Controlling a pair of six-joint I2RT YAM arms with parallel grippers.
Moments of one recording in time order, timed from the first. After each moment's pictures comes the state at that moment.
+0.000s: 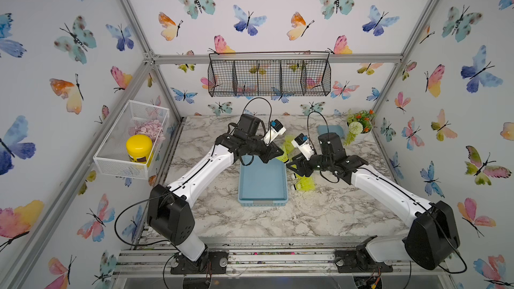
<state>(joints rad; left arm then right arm) -0.57 1.61 1.48 -0.59 0.59 0.12 0.55 1.38 1.04 -0.32 -0.46 -0.07</state>
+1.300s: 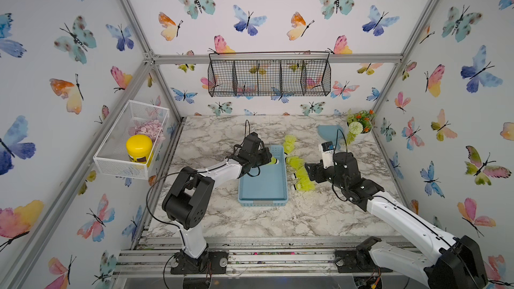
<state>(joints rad) -0.54 1.80 1.11 0.05 0.20 -0.75 0.54 1.09 0.73 -0.17 0.03 0.21</state>
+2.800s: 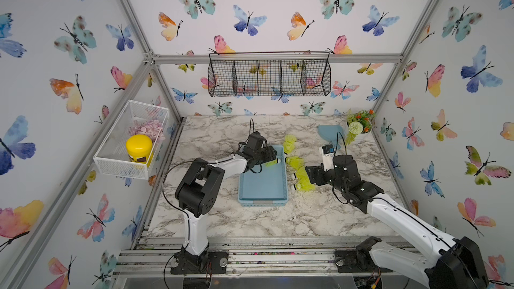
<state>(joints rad) -0.52 1.94 1.22 0.02 0.17 -0.68 0.54 1.08 0.69 -0.18 0.03 0.24</state>
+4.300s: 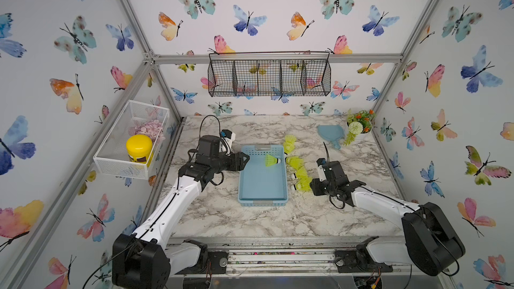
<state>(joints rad) -0.29 1.19 0.97 -0.42 0.37 -0.23 0.48 1.36 0.61 -0.19 -0.05 0.28</state>
